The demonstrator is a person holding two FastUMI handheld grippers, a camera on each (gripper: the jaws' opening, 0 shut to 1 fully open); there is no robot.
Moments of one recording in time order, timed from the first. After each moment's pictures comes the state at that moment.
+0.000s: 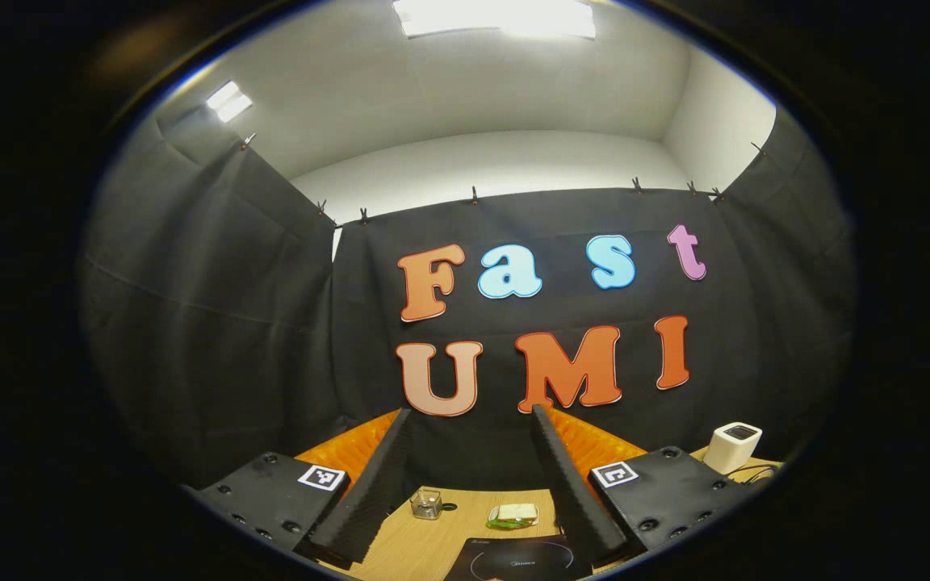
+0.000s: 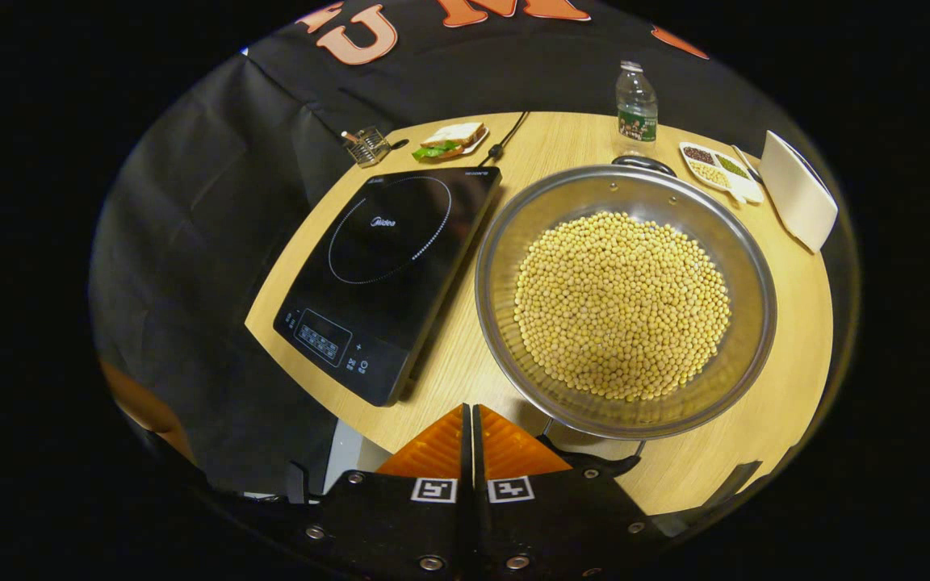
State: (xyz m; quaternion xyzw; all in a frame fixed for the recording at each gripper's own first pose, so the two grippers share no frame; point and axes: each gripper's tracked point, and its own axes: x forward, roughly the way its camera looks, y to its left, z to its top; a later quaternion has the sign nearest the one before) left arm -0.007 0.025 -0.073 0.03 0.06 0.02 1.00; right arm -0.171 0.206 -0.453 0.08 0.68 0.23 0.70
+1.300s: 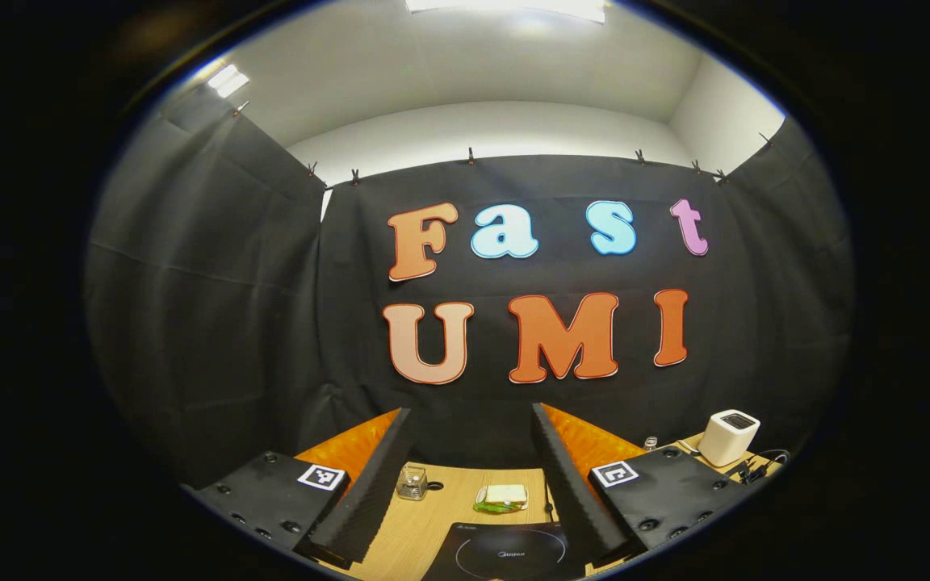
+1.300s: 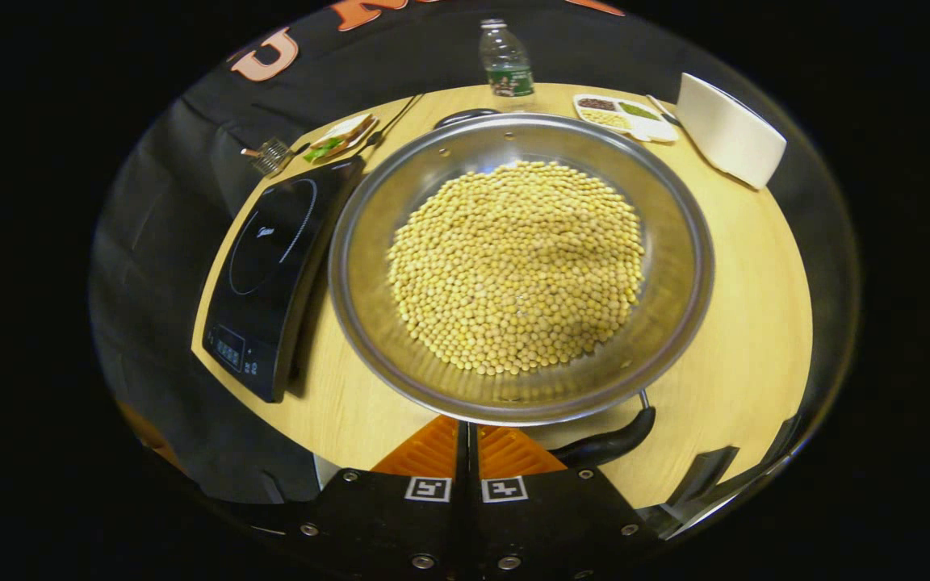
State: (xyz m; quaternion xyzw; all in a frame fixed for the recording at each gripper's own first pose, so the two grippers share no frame) left arm 0.024 0.021 -0.134 0.01 0.12 0.01 0.99; right arm -0.168 0.092 -0.498 0.07 0.71 0.11 0.69
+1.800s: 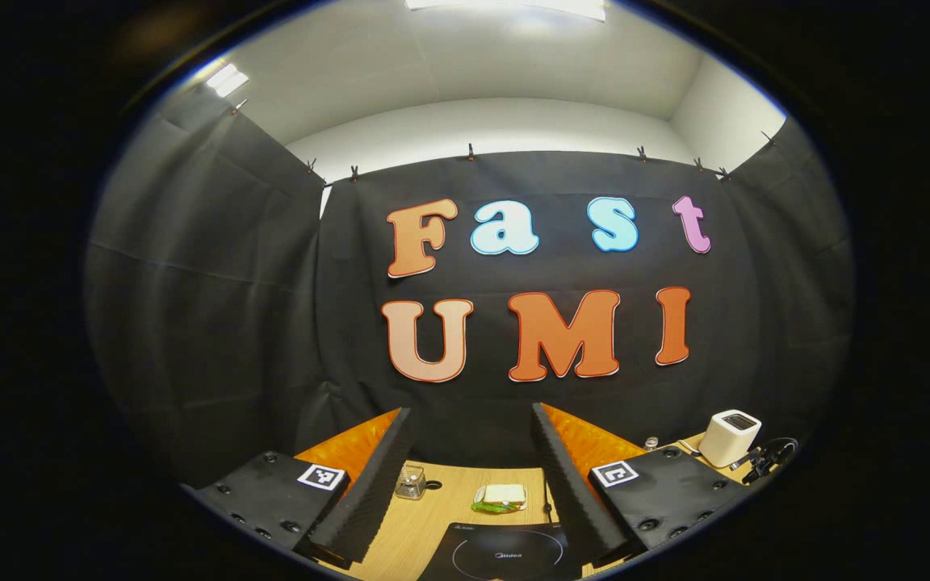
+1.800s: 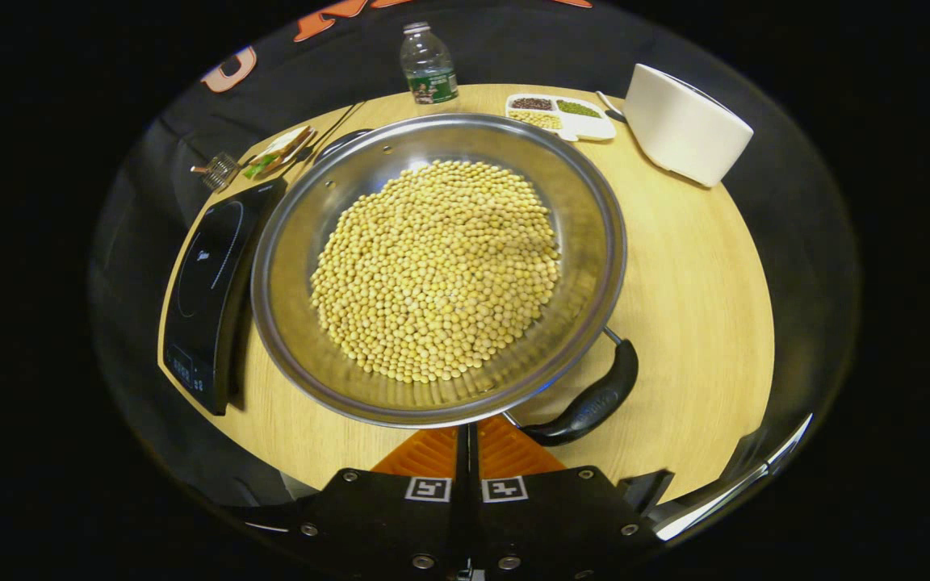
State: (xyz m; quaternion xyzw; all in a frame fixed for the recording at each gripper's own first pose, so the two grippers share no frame) left arm 0.034 0.014 -0.137 0.01 0.12 0.02 0.99; right arm -0.145 0.018 -0.518 0.04 0.72 0.05 0.69
